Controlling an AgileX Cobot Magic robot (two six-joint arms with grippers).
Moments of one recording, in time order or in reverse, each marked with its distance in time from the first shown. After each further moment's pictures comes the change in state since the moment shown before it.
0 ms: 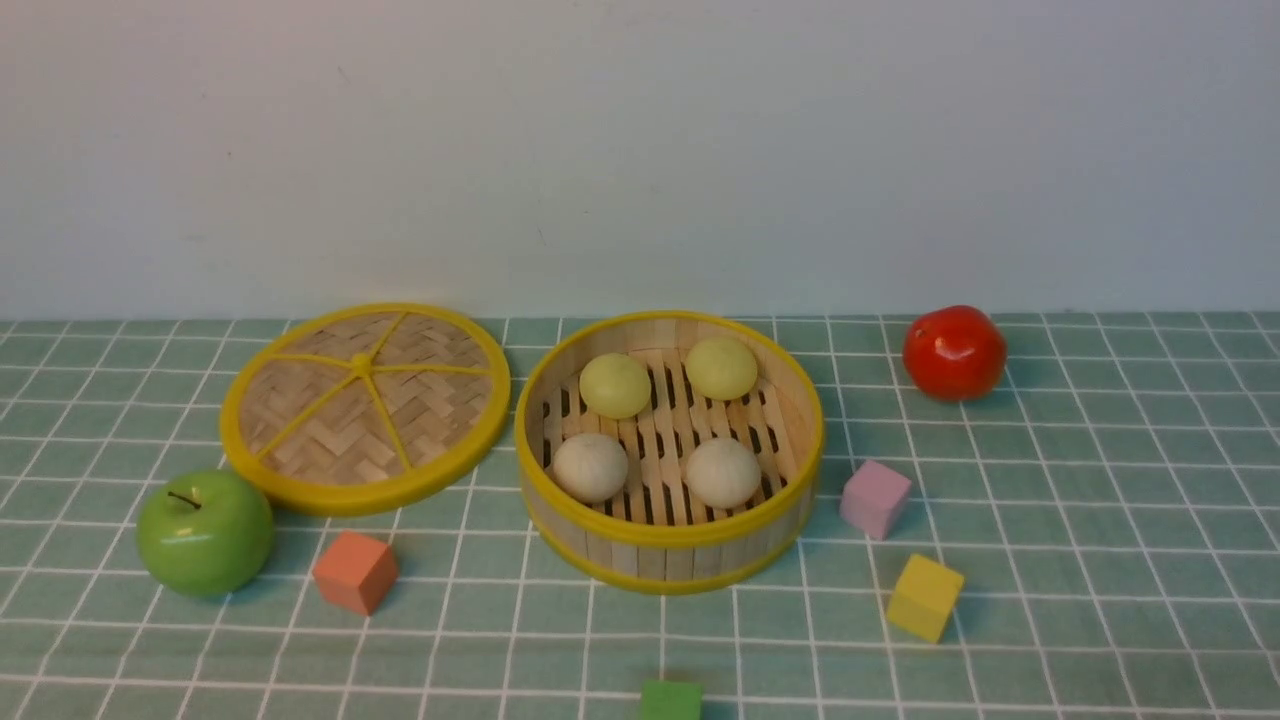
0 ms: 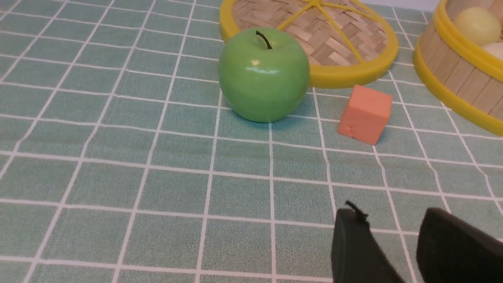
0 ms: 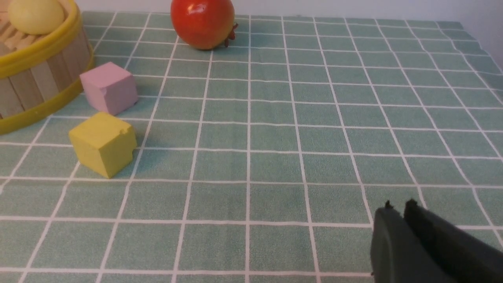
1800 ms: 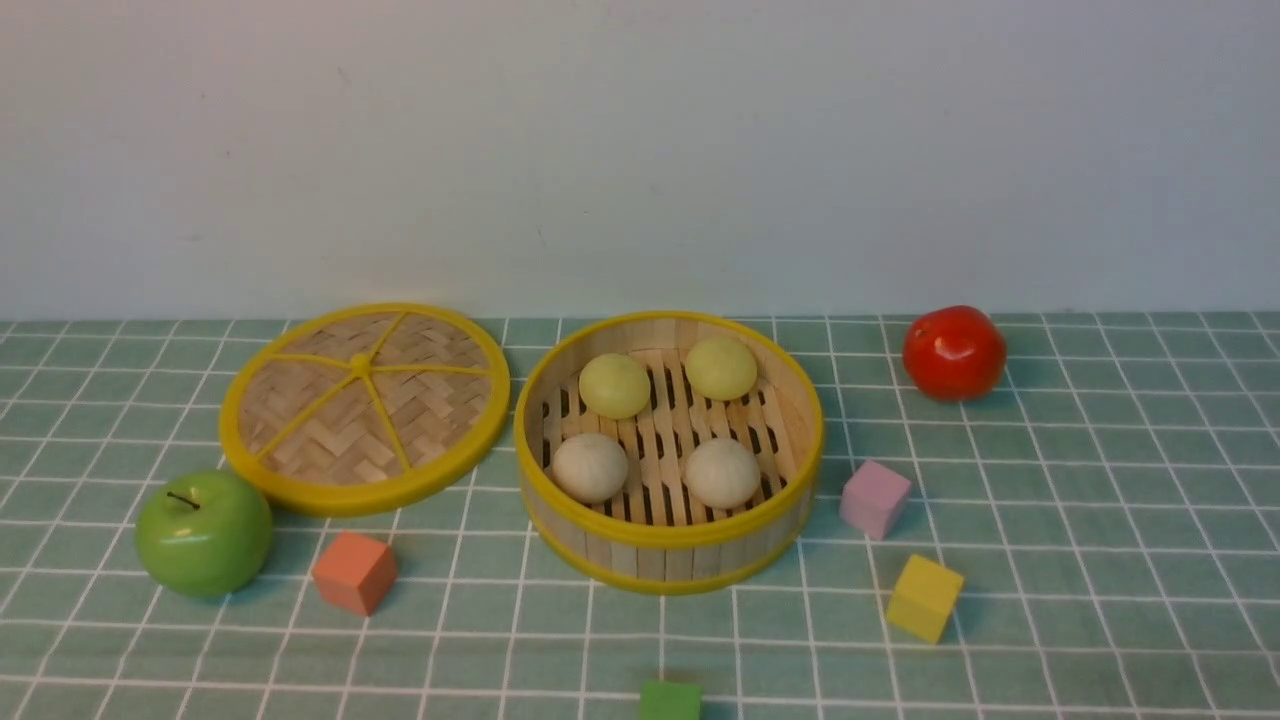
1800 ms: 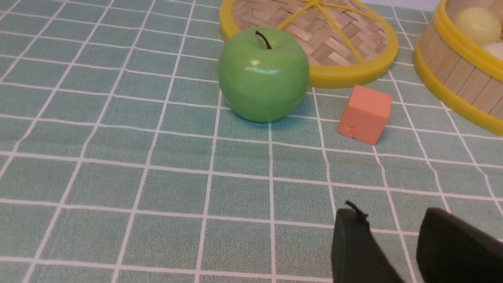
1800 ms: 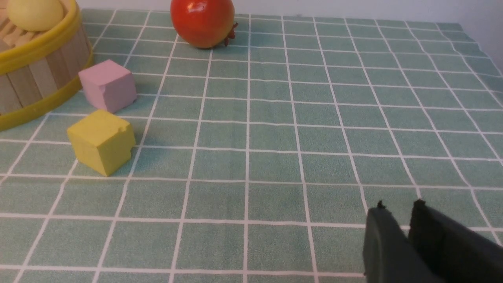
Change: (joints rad) right arm 0.000 0.000 -0.001 0.000 0.000 -0.010; left arm 0.000 0.000 0.000 0.000 0.000 0.000
